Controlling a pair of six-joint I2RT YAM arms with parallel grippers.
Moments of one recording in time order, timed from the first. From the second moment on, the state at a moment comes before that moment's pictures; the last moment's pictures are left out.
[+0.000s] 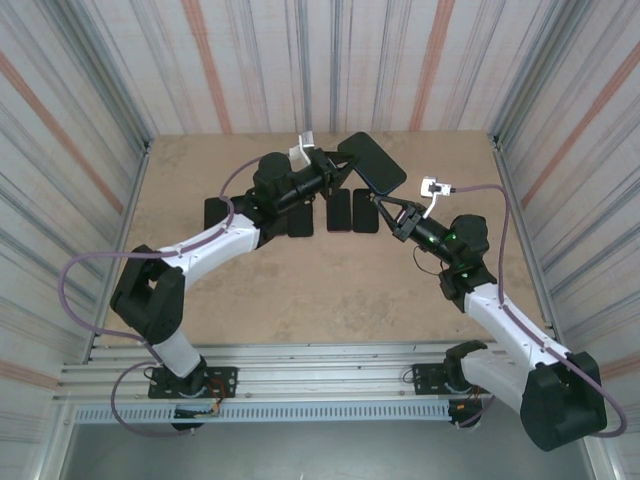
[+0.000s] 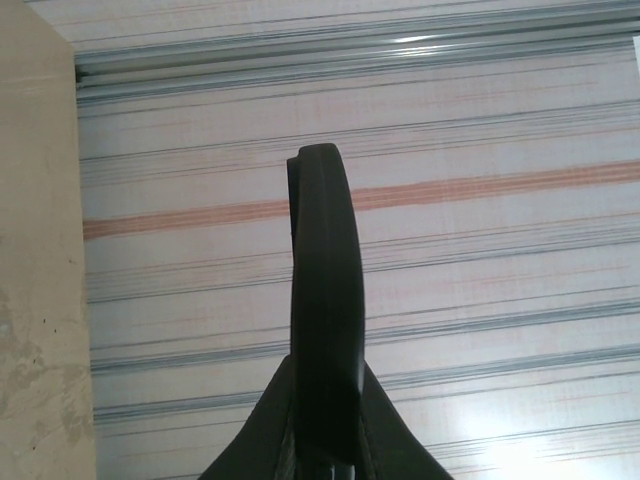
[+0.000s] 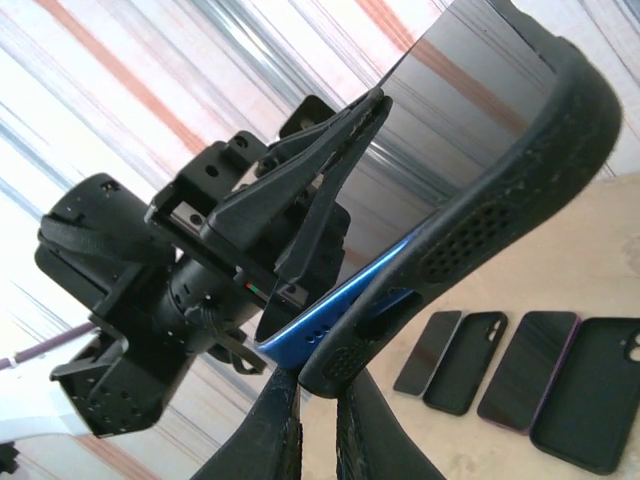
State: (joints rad) left arm -0.66 1.66 1.23 0.55 0.37 -1.51; right arm 0.31 0.99 0.53 0.62 -0.58 0.86
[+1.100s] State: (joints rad) left arm -0.53 1.56 1.42 0.17 0.82 -0.79; right arm 0.18 0.96 0.66 0.16 -0.80 0.44
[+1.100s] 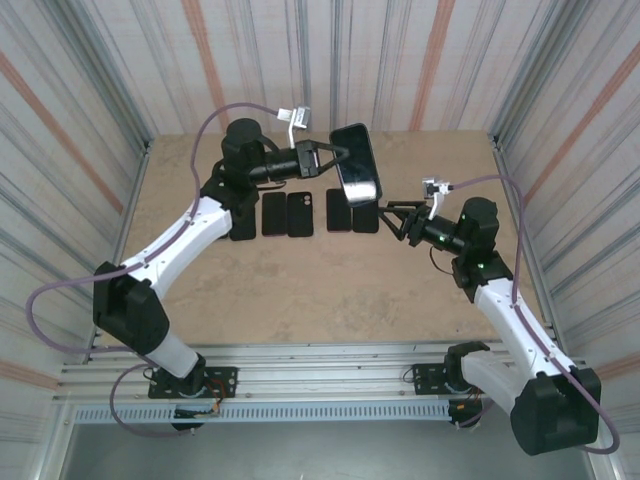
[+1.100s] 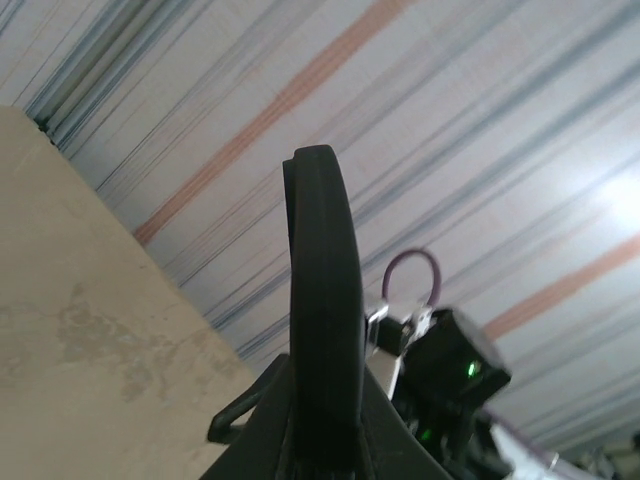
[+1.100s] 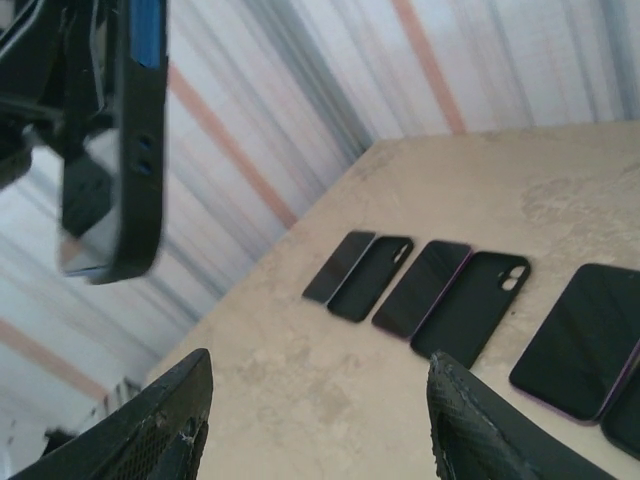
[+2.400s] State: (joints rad) left arm -0.46 1.45 1.38 -0.17 1.21 -0.07; right arm 0.40 1.20 0.95 -0.33 -1.09 -0.32
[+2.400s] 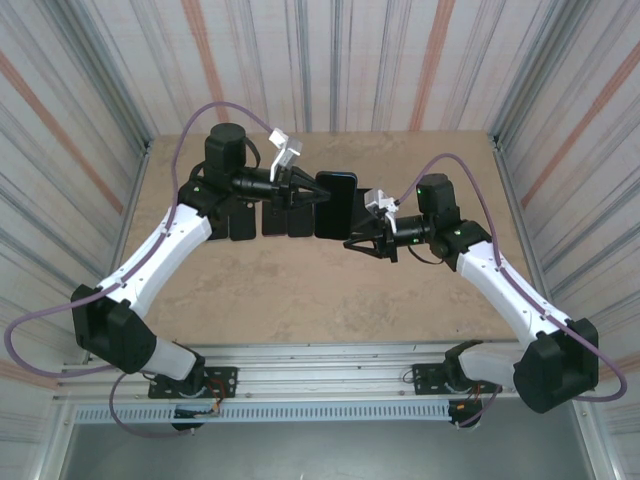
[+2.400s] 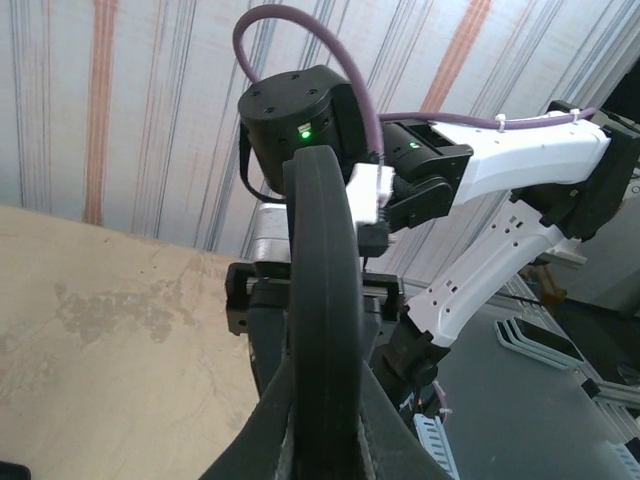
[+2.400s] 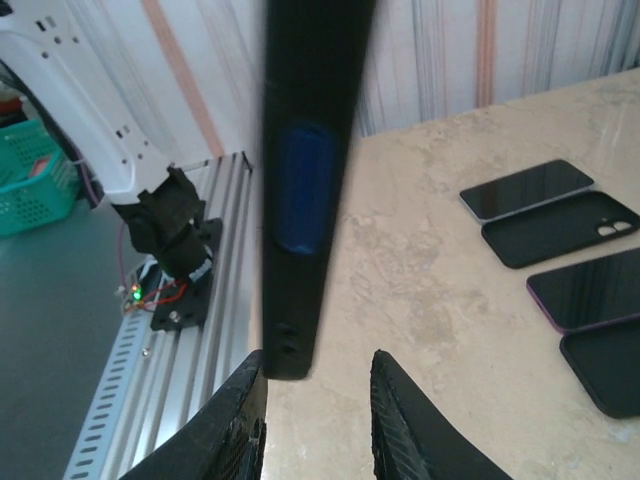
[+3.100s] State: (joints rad) left arm -0.46 1.45 1.38 -0.17 1.23 -0.11; right arm 0.43 1.20 1.01 -0.43 -1.04 -0.41
